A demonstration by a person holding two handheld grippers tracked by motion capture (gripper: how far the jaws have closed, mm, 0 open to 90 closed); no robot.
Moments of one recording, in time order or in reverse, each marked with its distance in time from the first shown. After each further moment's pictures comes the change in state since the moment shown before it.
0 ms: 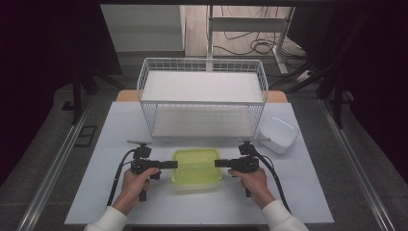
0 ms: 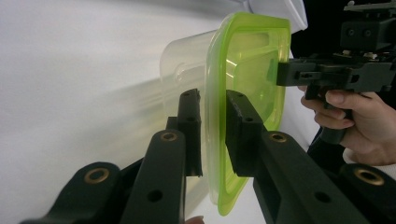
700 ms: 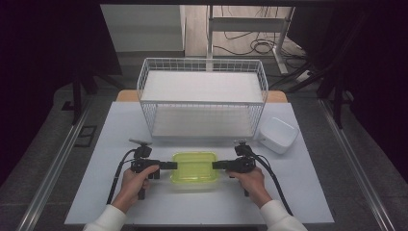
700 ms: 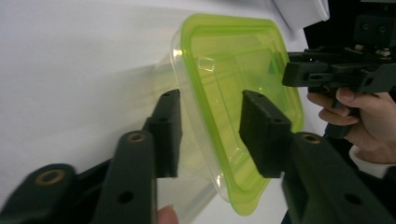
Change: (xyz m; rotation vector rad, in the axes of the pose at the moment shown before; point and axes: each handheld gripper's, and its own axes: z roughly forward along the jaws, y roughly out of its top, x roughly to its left) left arm 0.017 0.004 0.009 0.071 0.015 -0.047; right arm -0.007 0.000 0.015 0.053 -0.050 -0.036
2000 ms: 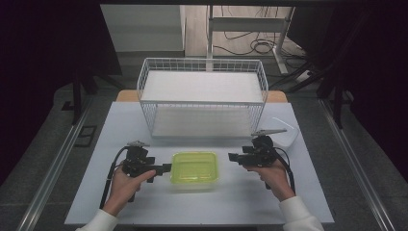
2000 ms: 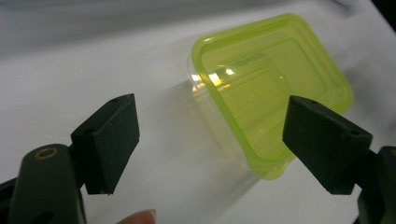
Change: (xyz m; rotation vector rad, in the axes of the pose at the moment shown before) left arm -0.039 -0.009 -0.030 -0.058 0.298 0.275; right arm 0.017 0.017 -0.071 -0.101 -0.215 -0.240
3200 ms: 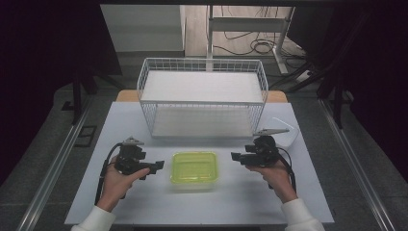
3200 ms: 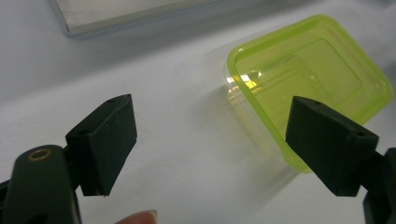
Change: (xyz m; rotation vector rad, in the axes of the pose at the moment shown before) left arm 0.004 0.003 -0.020 -0.018 0.139 0.111; right arm 0.000 0.001 -0.007 -0.009 -0.050 -0.036
